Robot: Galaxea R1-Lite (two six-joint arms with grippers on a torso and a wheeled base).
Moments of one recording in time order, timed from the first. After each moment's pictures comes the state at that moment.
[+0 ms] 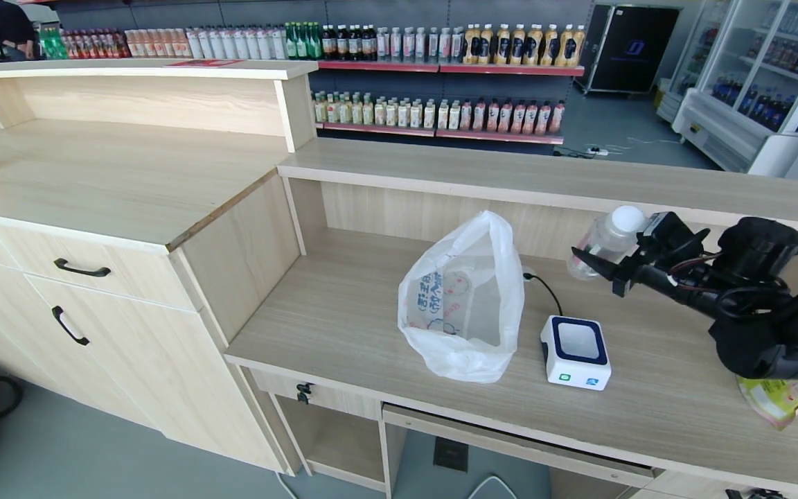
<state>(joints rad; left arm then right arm) 0.00 0.00 0.00 0.00 0.04 -0.01 -0.07 2.08 -0.88 -1.35 0.69 -0.60</state>
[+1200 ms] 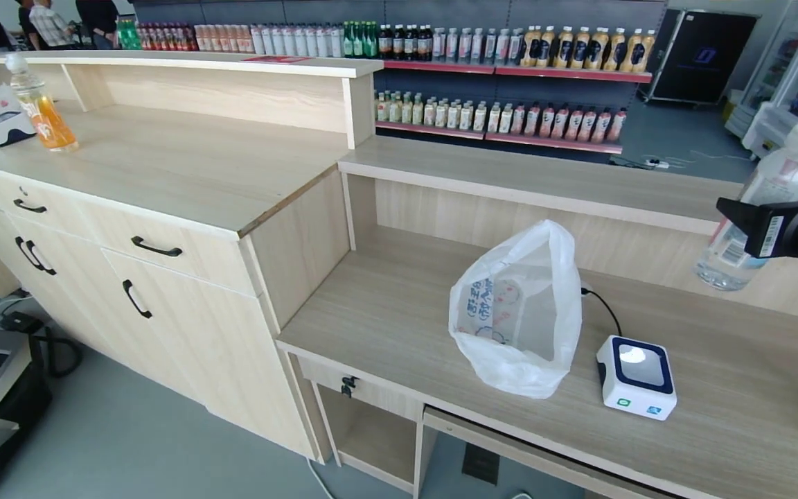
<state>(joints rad) 0.00 0.00 0.00 0.00 0.04 -0.01 -0.04 1.41 -0.76 -0.66 -0.05 -0.18</state>
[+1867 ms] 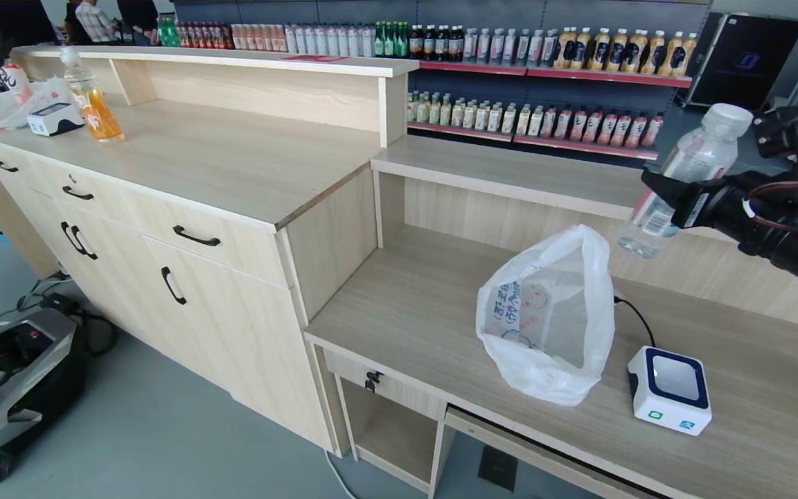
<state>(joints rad) 0.00 0.00 0.00 0.00 0.04 -0.01 -0.01 1.71 -0.88 -0.99 0.23 -0.06</state>
